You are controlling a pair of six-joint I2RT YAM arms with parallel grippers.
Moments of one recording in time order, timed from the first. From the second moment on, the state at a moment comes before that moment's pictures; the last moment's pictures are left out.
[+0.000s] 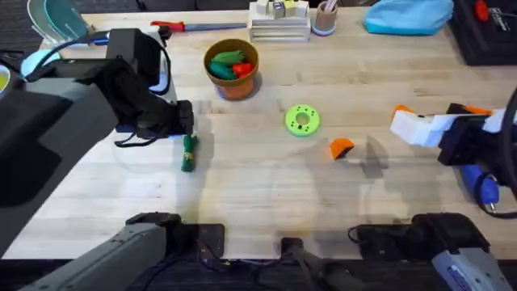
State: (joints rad) left arm -0.01 1.21 0.80 -0.88 0.01 -0.11; right arm 0.00 0.44 0.68 -0.88 -0.06 0.05
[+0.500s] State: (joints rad) left arm -0.46 0.86 0.80 -0.62 0.06 -0.11; right arm 0.00 0.44 0.68 -0.88 -0.06 0.05
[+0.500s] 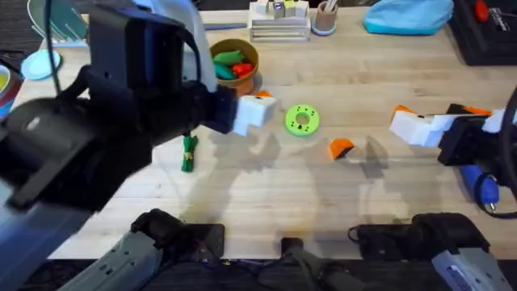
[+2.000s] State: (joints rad) left arm -0.63 0.41 0.17 0.19 0.14 -0.06; right arm 0.00 0.44 0.68 -0.88 -0.06 0.05
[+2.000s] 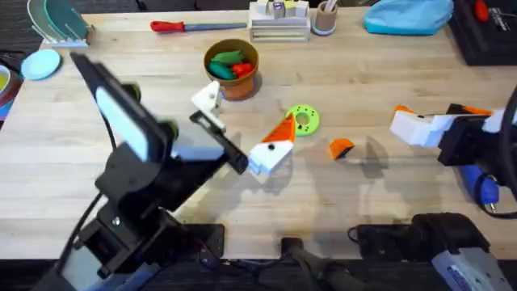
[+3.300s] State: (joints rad) left arm -0.63 0.01 0.01 -0.06 0.20 -0.06; right arm 0.00 0.44 0.68 -0.88 -0.06 0.05
